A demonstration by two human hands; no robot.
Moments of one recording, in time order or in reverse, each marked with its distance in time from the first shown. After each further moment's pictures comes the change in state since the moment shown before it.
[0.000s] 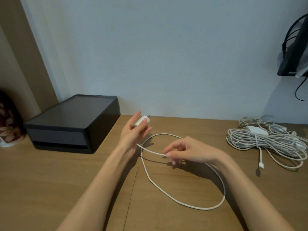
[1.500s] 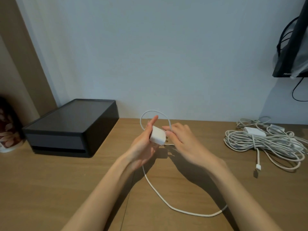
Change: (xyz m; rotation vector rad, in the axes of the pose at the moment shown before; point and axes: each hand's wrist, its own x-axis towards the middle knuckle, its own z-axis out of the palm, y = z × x) left_hand -0.029 -0.008 0.029 0.153 -0.387 -0.113; right_hand 0.003 -0.023 0.010 -0.303 0.483 -0.096
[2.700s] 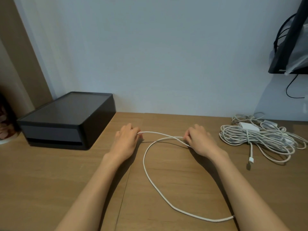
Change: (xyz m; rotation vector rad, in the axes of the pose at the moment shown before) left_hand 0.005 -0.015 -0.061 1.590 0.262 0.276; right_hand -0.001 0.064 -0.008 -0.457 -0.026 0.302
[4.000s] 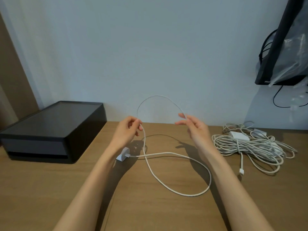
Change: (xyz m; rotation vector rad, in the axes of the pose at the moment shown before) left_hand 0.045 0.041 -0.022 -0.804 0.092 -0.171; right_hand 0.010 -0.005 -0.031 1.187 0.362 -0.003
